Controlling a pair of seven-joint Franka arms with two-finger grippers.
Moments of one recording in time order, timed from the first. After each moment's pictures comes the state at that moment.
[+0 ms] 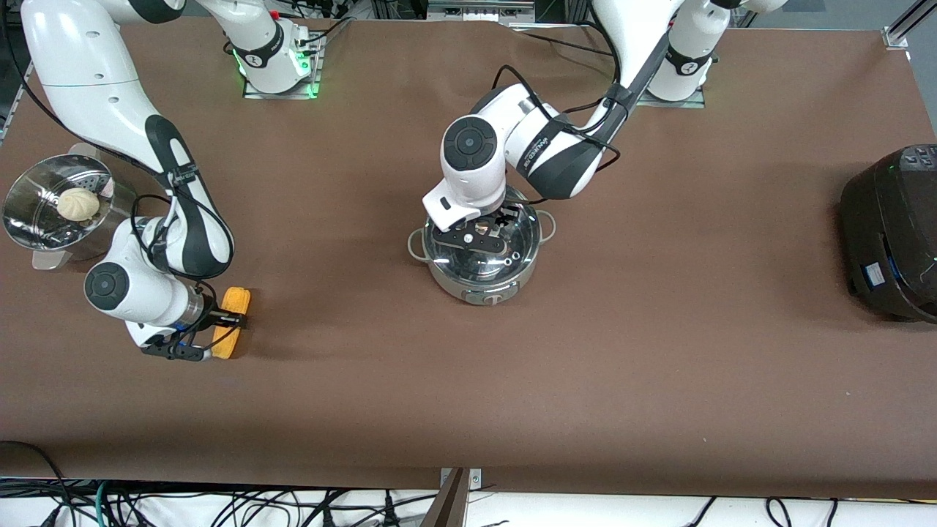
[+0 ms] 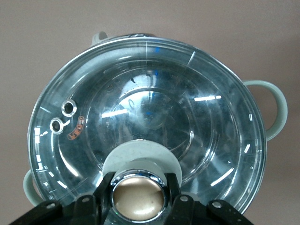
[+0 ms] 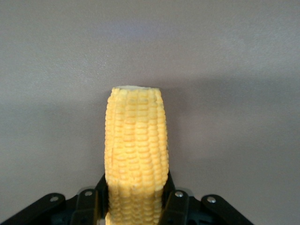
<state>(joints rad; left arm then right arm) -0.67 0.68 -0.13 -1.28 0.02 1.83 -0.58 -0.02 0.73 0.03 -1.62 0.01 2.34 0.12</state>
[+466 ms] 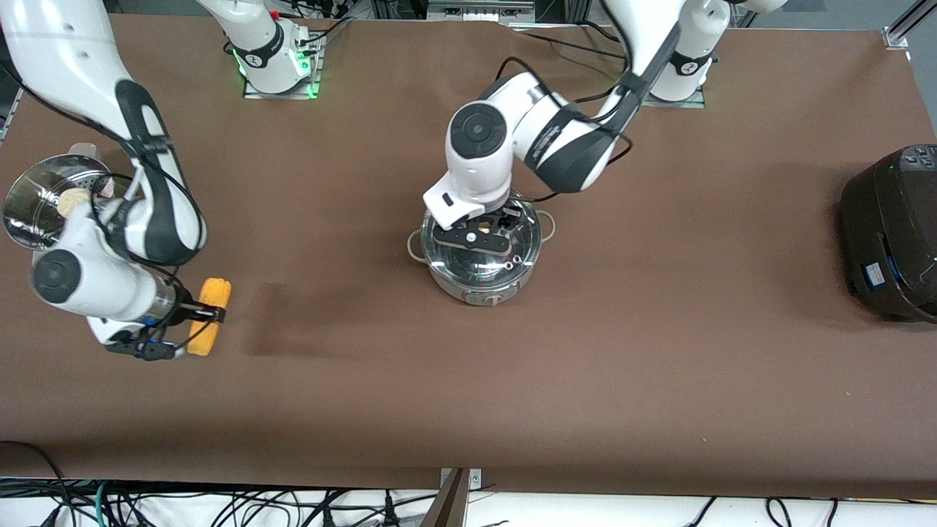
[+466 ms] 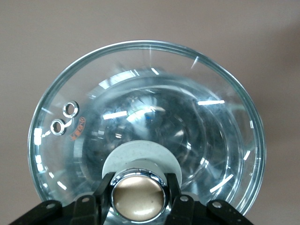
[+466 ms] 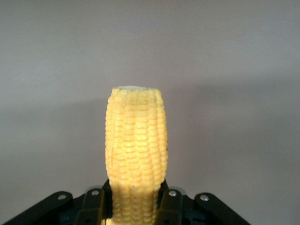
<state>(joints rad) -0.61 0.60 -0.11 -1.22 0.02 1.77 -0.58 -0.02 0.55 0.03 -1.55 0.01 2.04 0.12</state>
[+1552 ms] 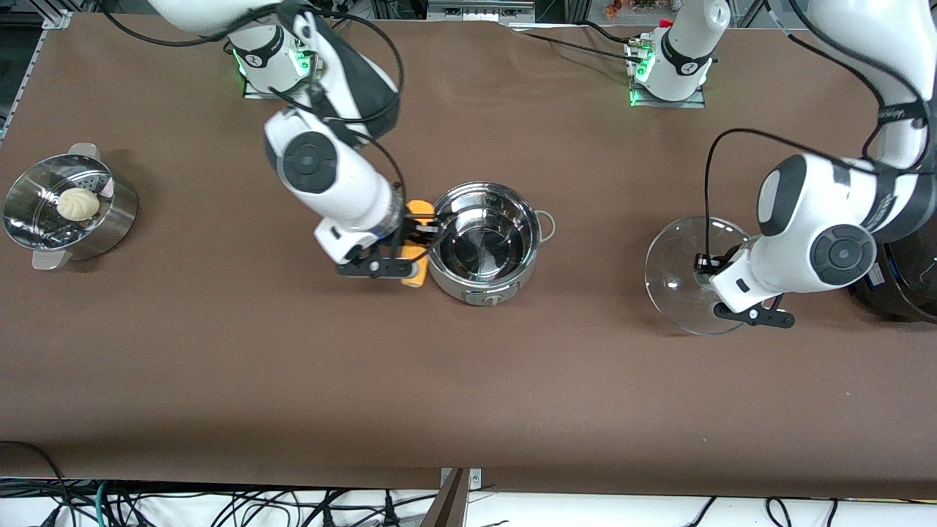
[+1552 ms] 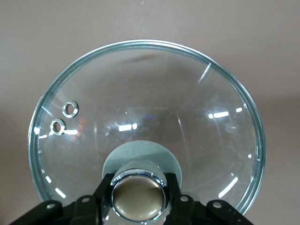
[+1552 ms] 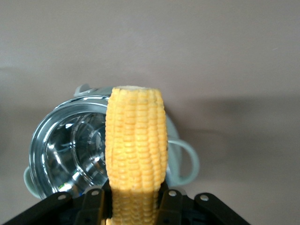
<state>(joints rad) 0.01 0.44 -0.10 -1.74 0.09 1.94 0.03 0.30 0.59 0.43 -1.42 -0.04 2.06 0.75</state>
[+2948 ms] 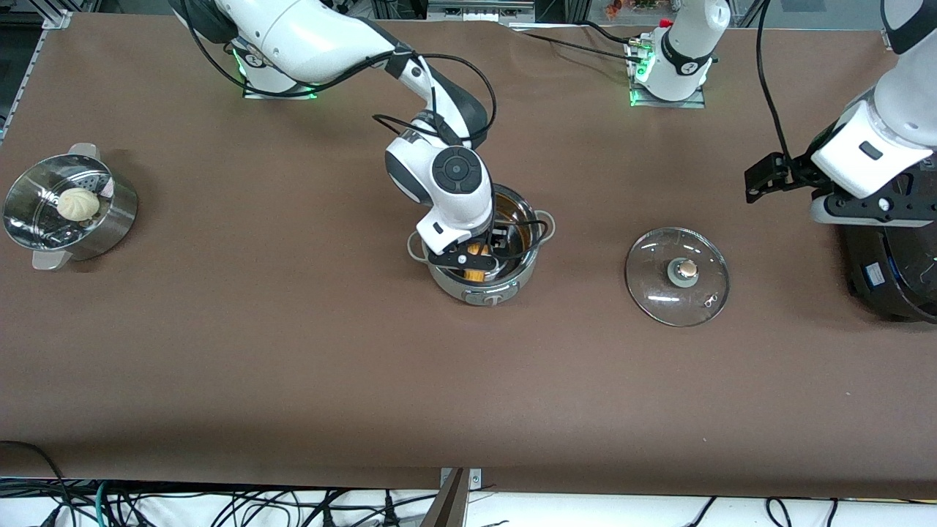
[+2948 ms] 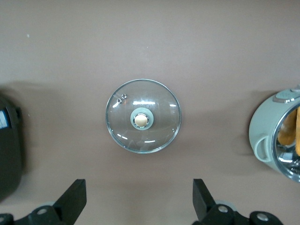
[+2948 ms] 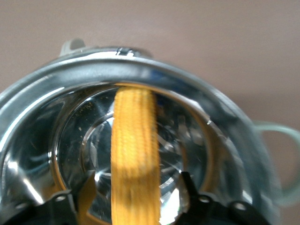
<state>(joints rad) 0.03 0.12 -0.17 -1.47 0.02 1.52 -0.15 0.55 0.82 0.32 -1.18 -0.19 1.95 0.98</state>
